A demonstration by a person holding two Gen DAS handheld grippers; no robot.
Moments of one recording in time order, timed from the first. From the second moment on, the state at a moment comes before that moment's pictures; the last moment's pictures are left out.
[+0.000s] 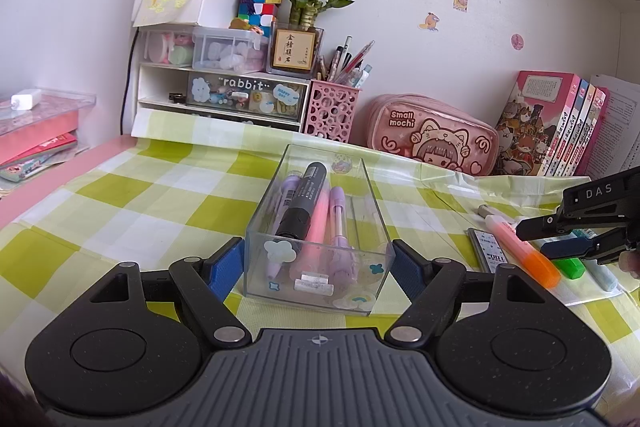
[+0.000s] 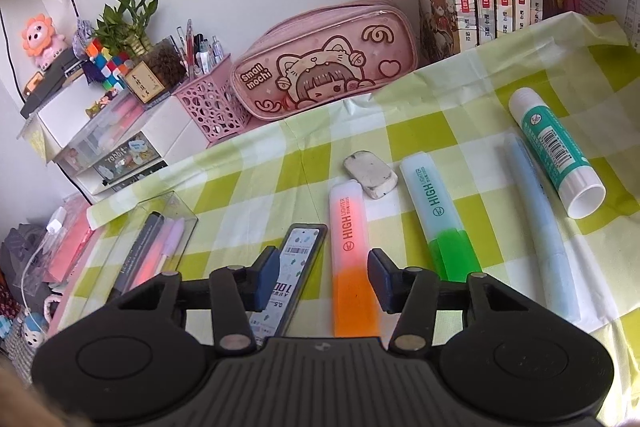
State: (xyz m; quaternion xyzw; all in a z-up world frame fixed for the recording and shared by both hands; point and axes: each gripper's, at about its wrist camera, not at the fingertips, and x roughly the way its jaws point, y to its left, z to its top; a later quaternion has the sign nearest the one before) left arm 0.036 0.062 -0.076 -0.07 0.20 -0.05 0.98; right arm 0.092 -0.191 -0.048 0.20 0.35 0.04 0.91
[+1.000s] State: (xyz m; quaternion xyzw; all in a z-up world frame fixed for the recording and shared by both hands) left arm 0.036 0.060 -0.077 -0.07 0.20 -0.05 0.98; right arm 0.096 -0.194 -0.054 0.19 0.35 0.01 0.92
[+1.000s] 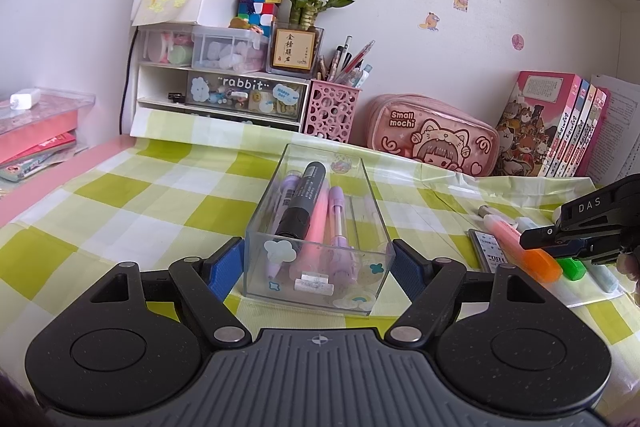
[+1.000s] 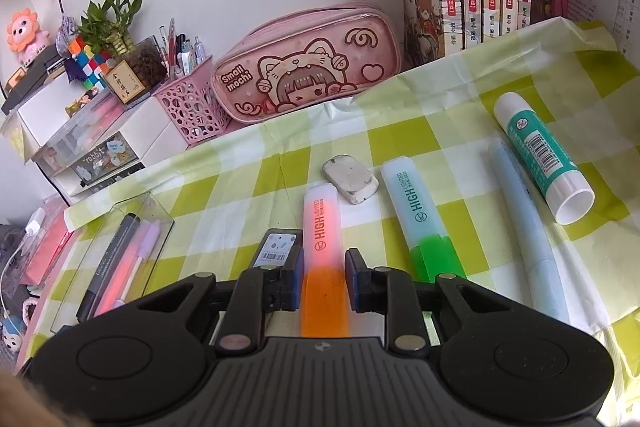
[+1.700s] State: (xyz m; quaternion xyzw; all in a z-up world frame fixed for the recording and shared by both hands) left arm 0.037 0.063 -0.076 -0.08 0.20 -0.05 0.98; right arm 0.090 -0.186 -0.039 0.23 0.33 0.05 0.91
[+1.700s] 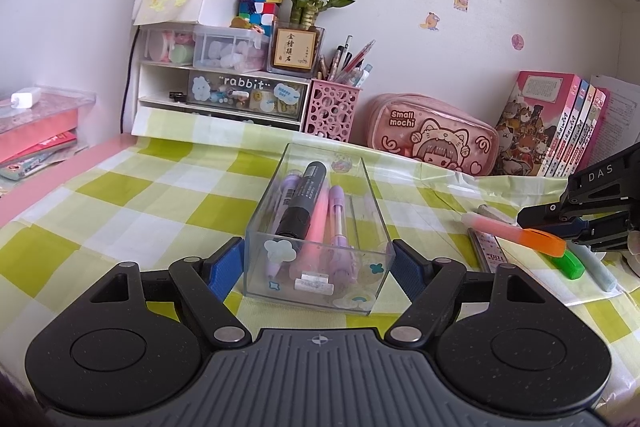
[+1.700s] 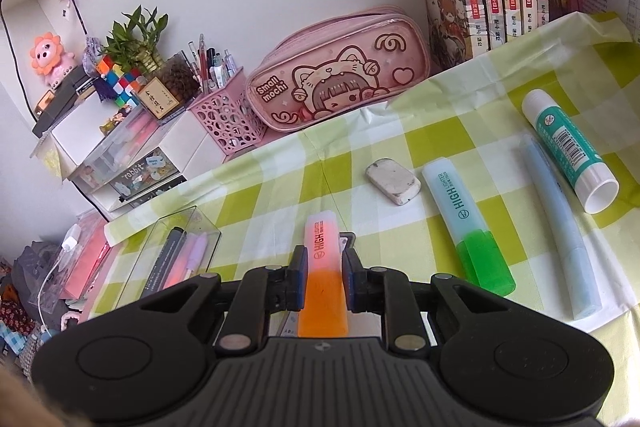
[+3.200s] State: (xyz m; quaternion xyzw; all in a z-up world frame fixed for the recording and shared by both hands) left arm 0.037 0.061 -0.077 -0.07 0.20 -0.05 0.98; right arm 0.117 -0.131 -0.040 0.23 0.37 0.09 0.89
